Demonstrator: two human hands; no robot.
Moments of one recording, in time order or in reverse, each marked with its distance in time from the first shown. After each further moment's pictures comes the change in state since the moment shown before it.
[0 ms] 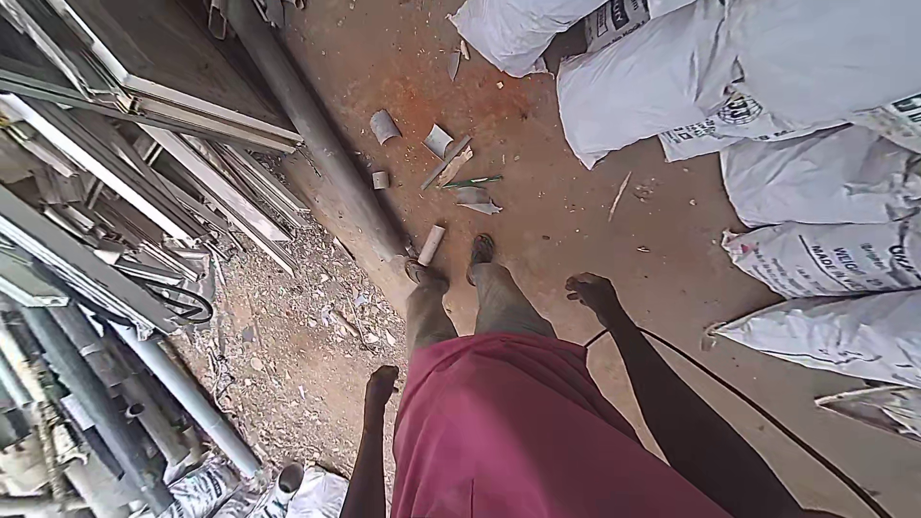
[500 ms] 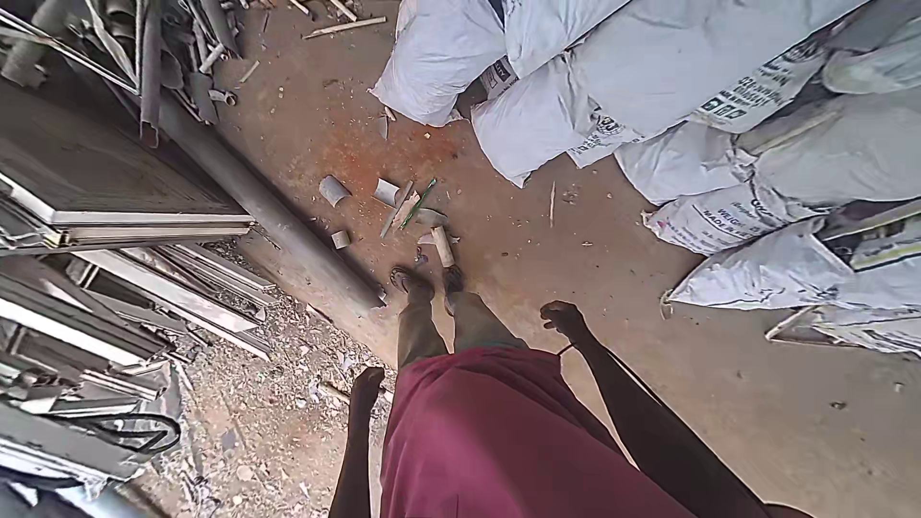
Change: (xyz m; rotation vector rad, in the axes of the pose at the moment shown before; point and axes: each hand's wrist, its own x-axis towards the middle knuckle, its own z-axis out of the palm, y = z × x) left_hand 0.027 0.142 -0.032 0.160 -0.041 0.205; right_hand -0.022 0.027 -0.015 0.119 0.053 0.109
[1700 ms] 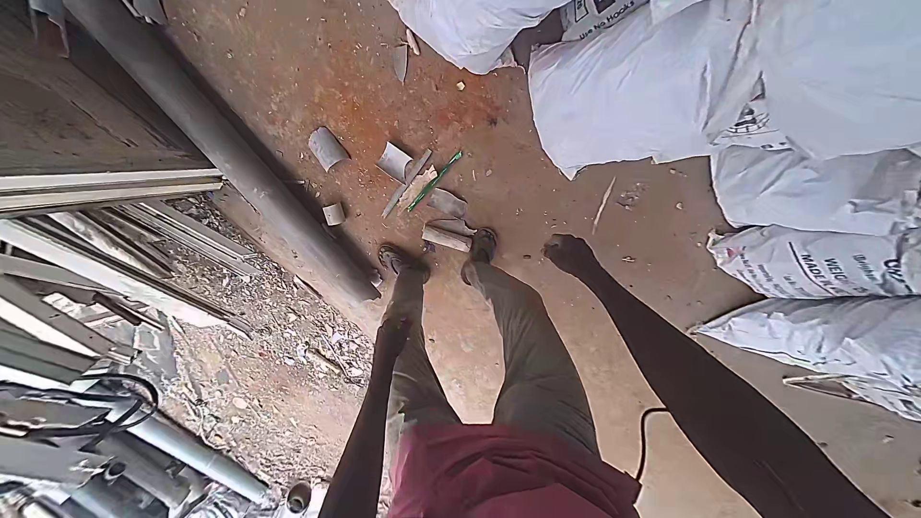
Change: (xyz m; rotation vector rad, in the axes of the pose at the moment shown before) left_hand 0.158 0.180 0.045 0.123 -0.142 0.018; right_hand 0.222 -0.223 -0.006 -0.696 -0.124 -0.216
